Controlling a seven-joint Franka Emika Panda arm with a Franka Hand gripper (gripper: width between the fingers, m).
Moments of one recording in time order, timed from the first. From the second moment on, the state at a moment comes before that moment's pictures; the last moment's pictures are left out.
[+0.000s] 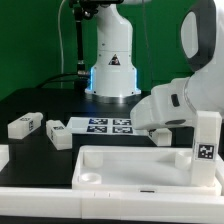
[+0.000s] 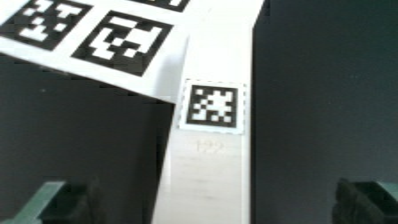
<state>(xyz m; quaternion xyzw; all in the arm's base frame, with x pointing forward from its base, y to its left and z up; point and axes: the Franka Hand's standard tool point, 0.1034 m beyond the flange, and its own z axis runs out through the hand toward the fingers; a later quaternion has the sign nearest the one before) 0.437 0.088 0.029 0.89 0.12 -0.43 0.07</state>
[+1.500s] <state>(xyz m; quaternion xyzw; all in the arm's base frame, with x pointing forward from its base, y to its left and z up) 0.430 0.080 0.007 0.87 0.11 -0.47 0.07</state>
